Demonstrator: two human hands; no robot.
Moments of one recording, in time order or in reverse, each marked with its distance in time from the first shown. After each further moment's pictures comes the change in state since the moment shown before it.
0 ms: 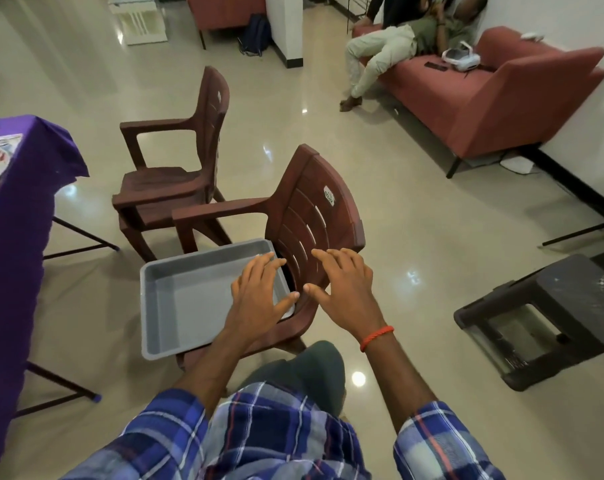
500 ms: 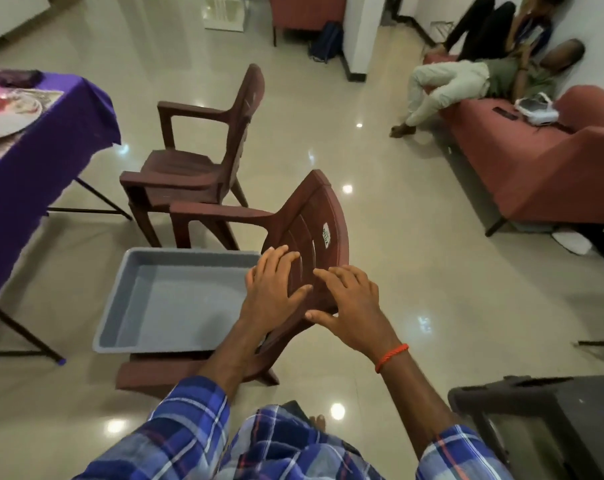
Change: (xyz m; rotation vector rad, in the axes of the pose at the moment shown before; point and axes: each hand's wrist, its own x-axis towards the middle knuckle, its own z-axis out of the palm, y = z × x) left_hand 0.132 0.069 0.068 -0.021 0.150 -0.185; right_hand 0.119 0.115 -0.034 -0.087 -0.228 -0.305
